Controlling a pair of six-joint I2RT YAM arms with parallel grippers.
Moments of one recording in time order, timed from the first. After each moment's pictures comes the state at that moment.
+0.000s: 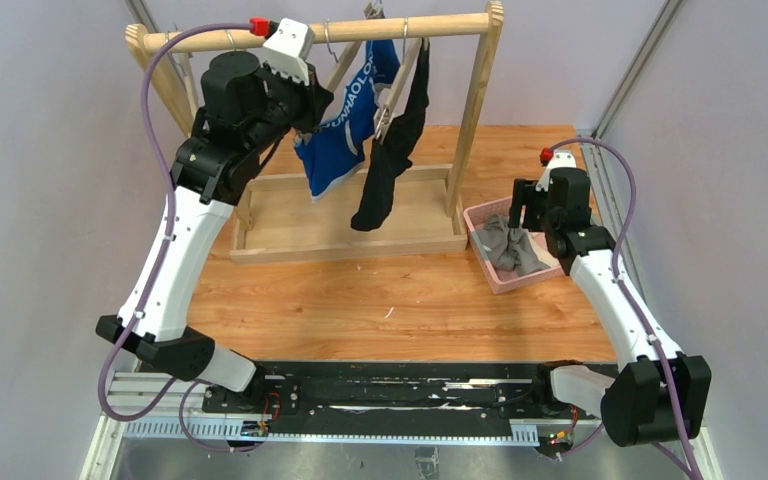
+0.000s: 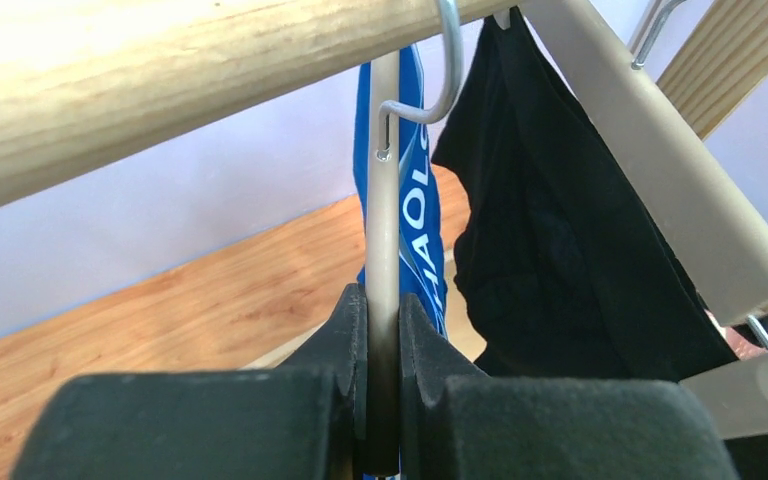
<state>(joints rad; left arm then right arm) -0.44 1.47 1.98 -0.61 0.04 0.00 0.12 1.15 0.94 -0.34 0.10 0.08</state>
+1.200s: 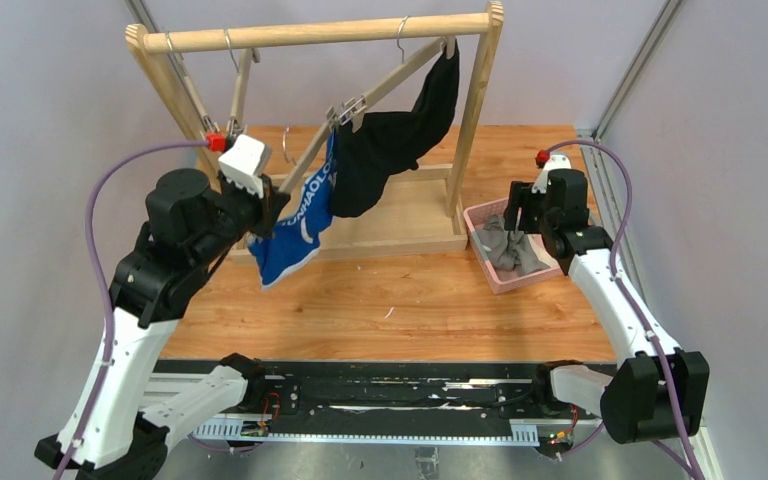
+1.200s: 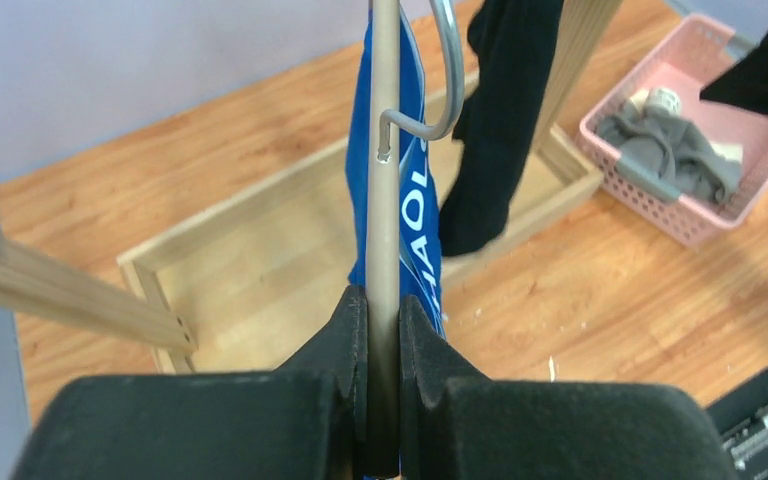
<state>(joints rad) -0.44 0.91 1.43 -0.75 0.03 0.04 0.12 1.16 0.92 -0.33 0.01 0.10</state>
